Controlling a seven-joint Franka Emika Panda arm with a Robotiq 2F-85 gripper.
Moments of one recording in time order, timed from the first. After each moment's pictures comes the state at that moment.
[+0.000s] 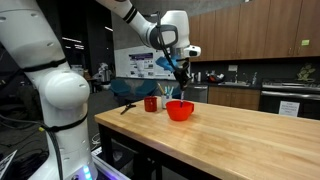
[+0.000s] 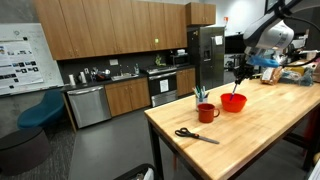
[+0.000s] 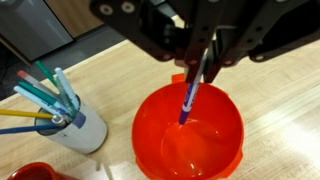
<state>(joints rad) -0.22 -0.36 -0.28 -2.52 0.21 2.49 -0.11</state>
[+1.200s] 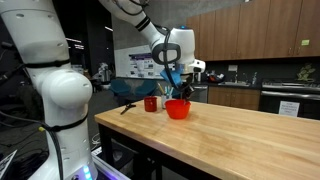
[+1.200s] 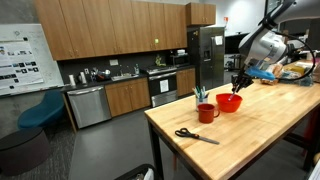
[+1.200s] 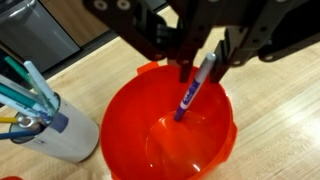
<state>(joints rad) -0.14 -0.22 -0.36 -2.53 0.49 2.62 -0.33</state>
